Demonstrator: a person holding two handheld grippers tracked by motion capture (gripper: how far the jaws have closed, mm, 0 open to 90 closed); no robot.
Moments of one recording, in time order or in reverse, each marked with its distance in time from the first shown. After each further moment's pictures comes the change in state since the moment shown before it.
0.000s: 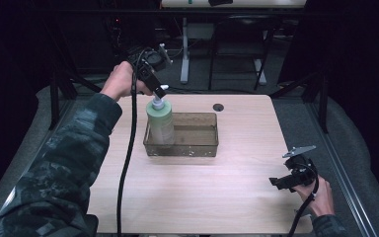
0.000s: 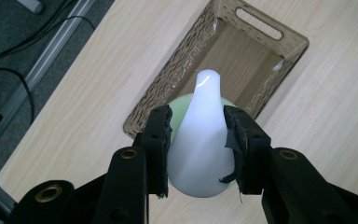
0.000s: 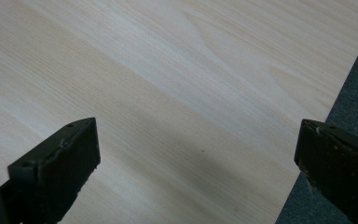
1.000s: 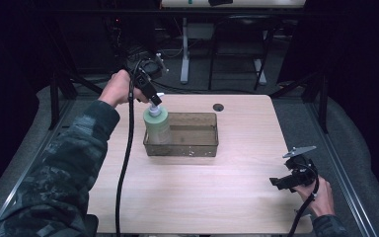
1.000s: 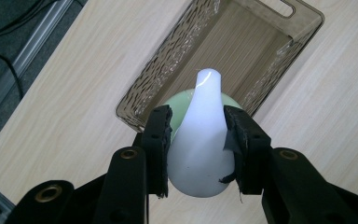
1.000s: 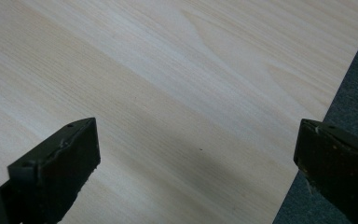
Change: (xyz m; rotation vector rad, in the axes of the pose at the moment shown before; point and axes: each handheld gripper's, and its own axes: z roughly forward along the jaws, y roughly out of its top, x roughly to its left) left arm 0.006 -0.017 0.020 0.033 -0.021 -0.021; right arm -0.001 -0.001 0.000 0.002 -0.008 -0.001
